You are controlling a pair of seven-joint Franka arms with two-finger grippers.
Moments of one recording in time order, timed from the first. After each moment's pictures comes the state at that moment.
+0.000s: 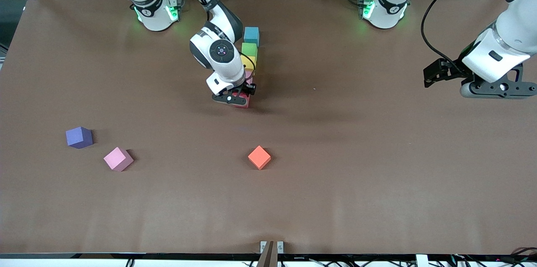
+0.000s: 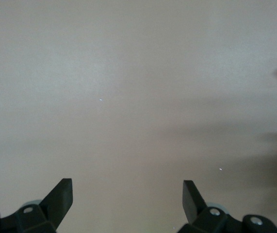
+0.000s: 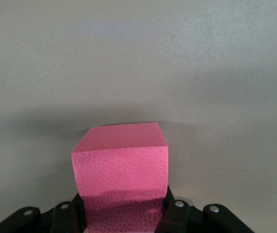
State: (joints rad) left arm -0.08 0.05 -0.09 -1.57 0.00 1.61 -0.11; right arm 0.49 0.46 0.28 -2.07 -0.08 2.48 0.98
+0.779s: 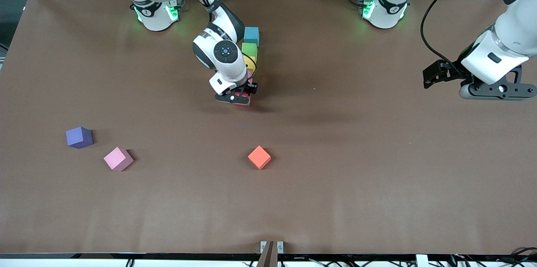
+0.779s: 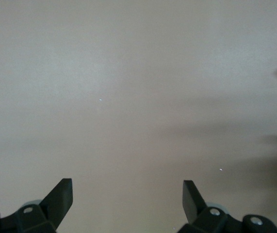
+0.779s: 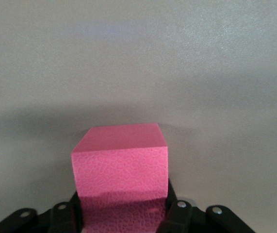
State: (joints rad) left arm -0.08 0.06 -0.09 -1.57 0.00 1.61 -0.11; right arm 0.50 0.48 0.28 -2.07 -0.11 2.48 0.98
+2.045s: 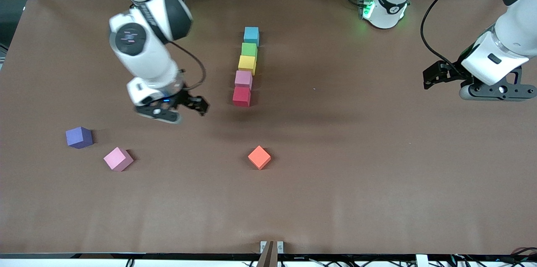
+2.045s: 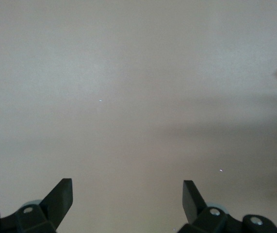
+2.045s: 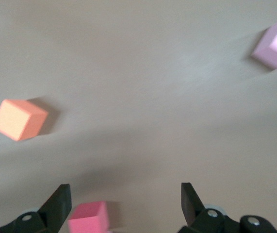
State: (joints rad) left arm -0.08 0.06 -0.09 -1.57 0.00 1.62 -0.11; right arm 0.22 0.16 0.18 -1.85 -0.04 2.08 0.66
